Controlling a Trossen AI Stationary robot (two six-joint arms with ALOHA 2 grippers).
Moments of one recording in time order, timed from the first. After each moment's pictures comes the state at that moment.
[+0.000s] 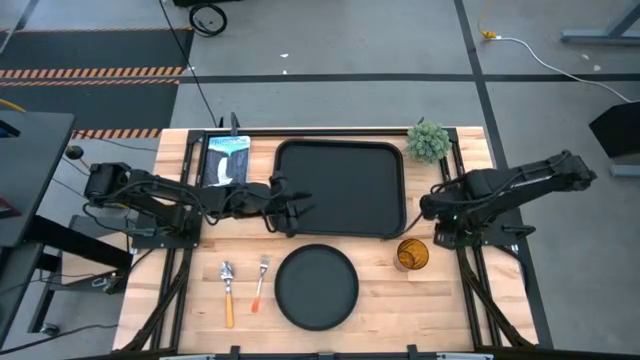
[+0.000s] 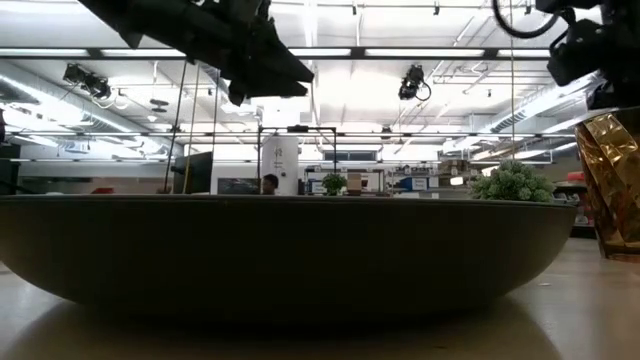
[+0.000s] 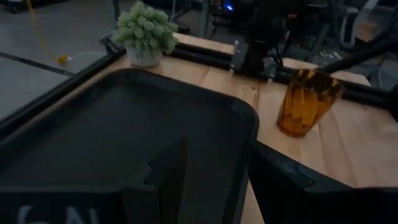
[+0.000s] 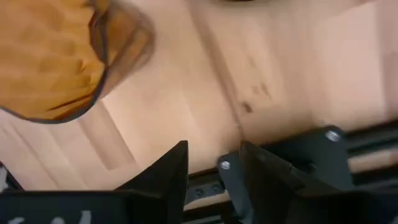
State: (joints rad) left arm -0.04 1.35 0.72 0.32 -0.28 -0.23; right arm 0.21 0.93 0.78 -1.35 -0.12 0.60
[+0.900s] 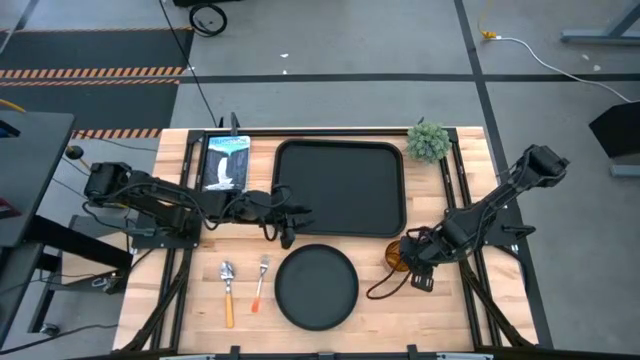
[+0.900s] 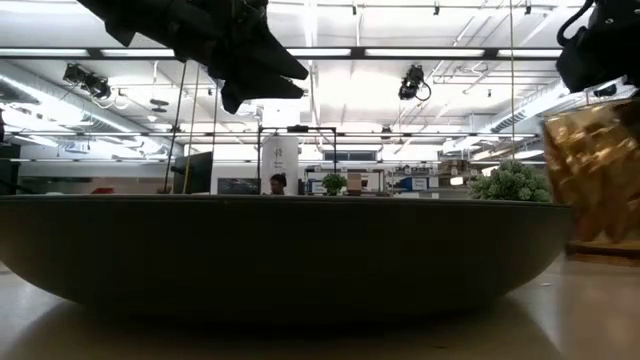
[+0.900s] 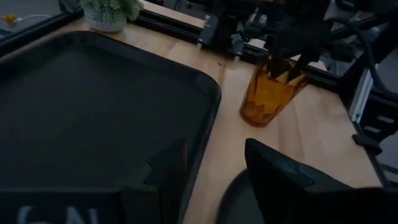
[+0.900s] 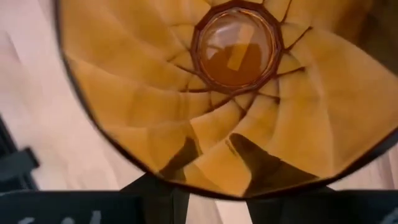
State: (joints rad) left arm -0.10 1.35 0.72 0.27 -0.20 -0.36; right arm 0.58 1.29 0.75 -0.79 -0.03 0.94
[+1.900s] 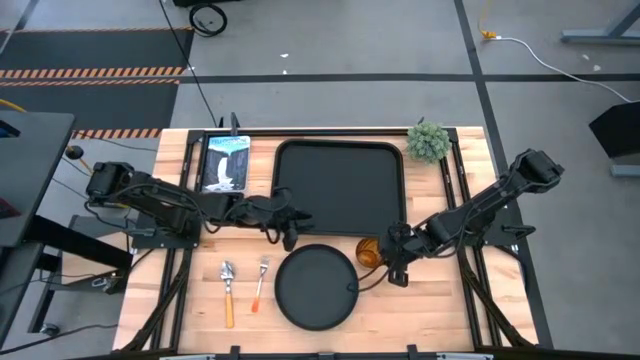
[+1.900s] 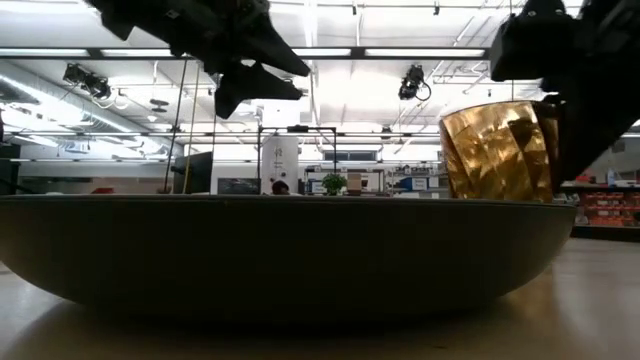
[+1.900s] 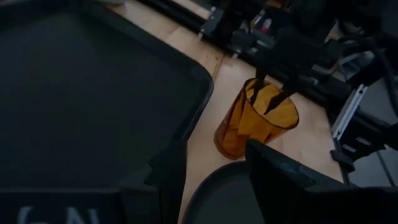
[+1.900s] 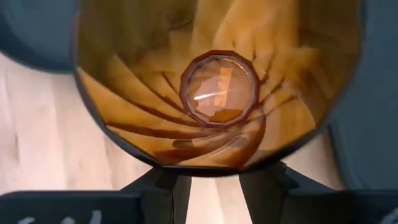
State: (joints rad) left arm -0.14 1.39 0.76 0.20 -0.22 -0.57; right arm 0.45 1.37 0.75 -0.50 0.15 0.67
